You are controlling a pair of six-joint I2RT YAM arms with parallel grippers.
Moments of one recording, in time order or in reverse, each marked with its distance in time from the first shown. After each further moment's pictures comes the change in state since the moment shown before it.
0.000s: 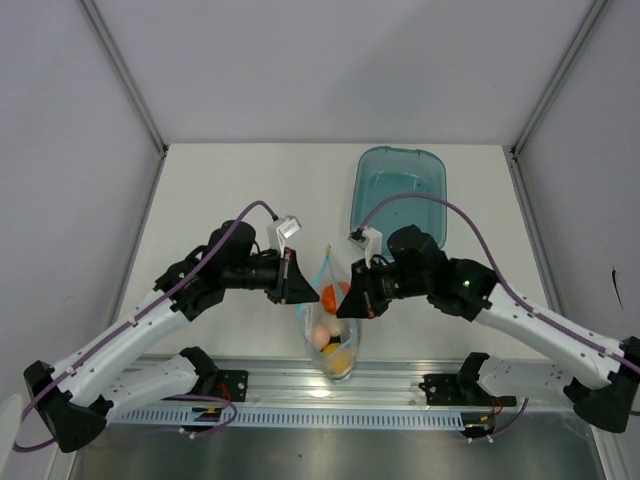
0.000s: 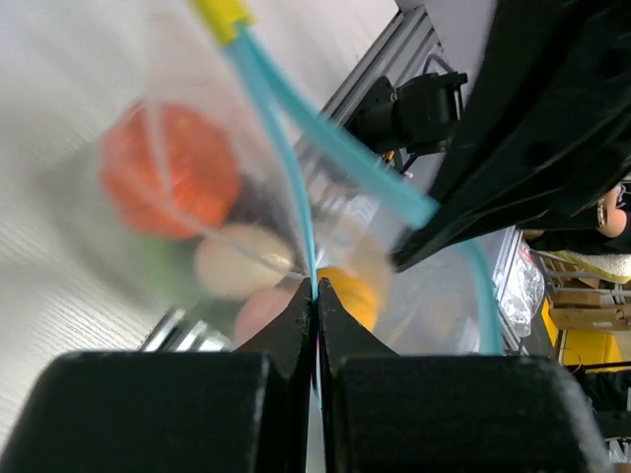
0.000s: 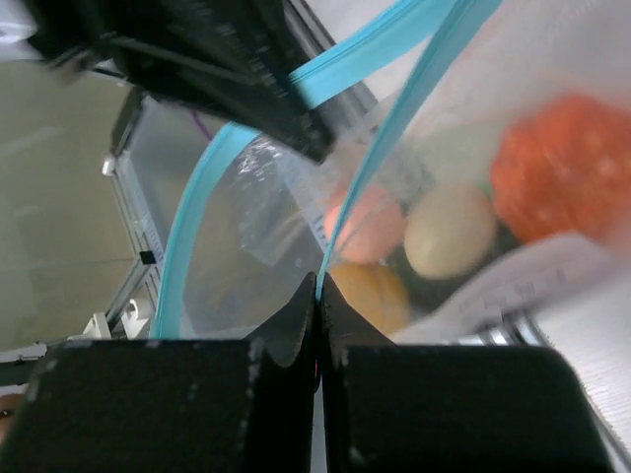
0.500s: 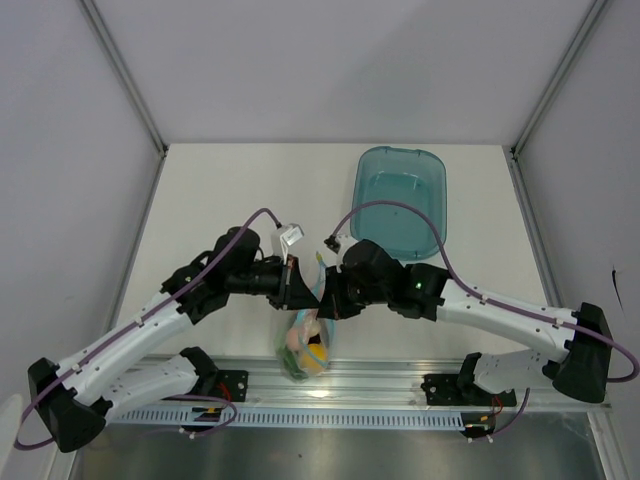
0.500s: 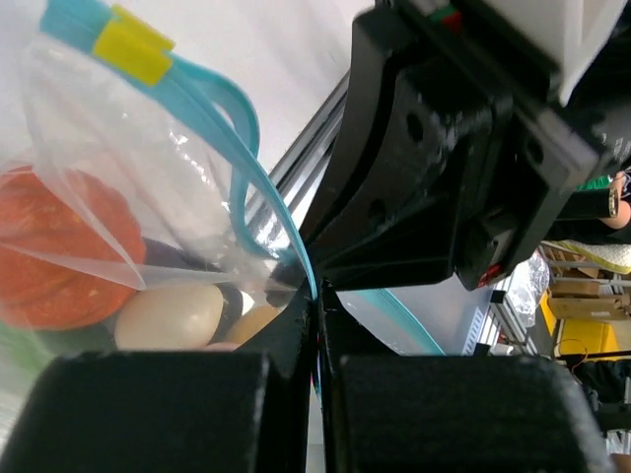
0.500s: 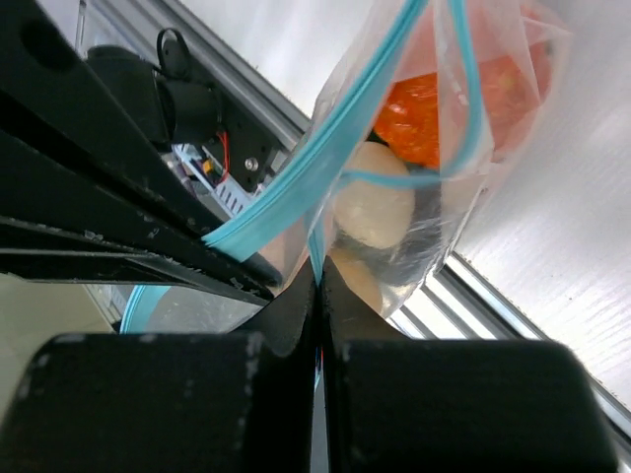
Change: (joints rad) left arm -0.011 0.002 -0.083 0.047 0.010 0.002; right arm 0.158 0.244 -0.007 0.115 0.325 0.202
